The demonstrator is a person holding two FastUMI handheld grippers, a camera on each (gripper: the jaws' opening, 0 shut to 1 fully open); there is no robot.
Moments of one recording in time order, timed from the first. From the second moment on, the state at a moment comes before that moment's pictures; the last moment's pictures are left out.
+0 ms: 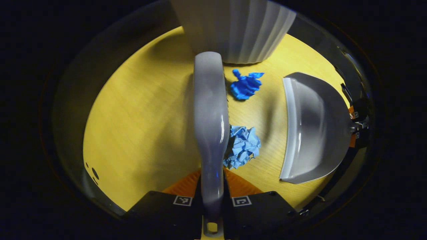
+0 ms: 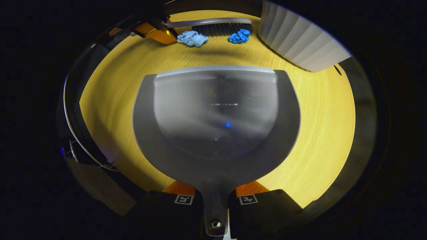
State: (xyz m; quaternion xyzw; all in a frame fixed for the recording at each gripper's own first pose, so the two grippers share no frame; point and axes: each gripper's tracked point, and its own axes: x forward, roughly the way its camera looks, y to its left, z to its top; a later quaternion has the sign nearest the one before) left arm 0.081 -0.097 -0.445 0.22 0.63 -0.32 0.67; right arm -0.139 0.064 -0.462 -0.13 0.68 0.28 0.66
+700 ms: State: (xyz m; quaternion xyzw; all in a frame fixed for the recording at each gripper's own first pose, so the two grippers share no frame) left arm 0.002 -0.168 -0.415 0.11 0.68 -0.39 0.62; right arm -0.131 0.065 -0.460 -0.13 0.68 0.28 0.66
